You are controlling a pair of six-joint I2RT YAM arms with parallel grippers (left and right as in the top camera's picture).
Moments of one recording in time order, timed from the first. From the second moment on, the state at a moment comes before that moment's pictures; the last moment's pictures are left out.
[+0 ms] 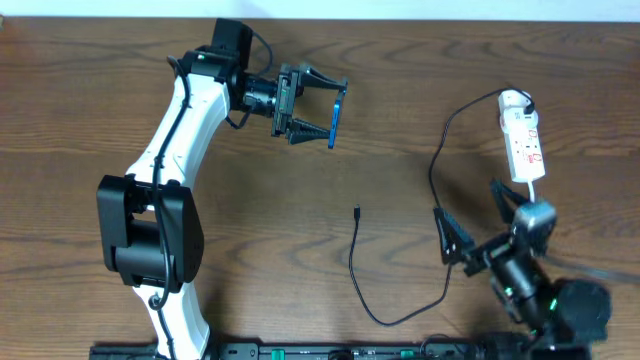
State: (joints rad) left arm -0.17 2.00 1.70 -0.95 1.45 -1.05; right arm 0.04 0.32 0.49 -0.22 -0.46 0.18
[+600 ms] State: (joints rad) left arm -0.17 2.00 1.70 -0.95 1.45 -1.05; right arm 0.17 0.92 0.81 0.00 -1.14 0.56
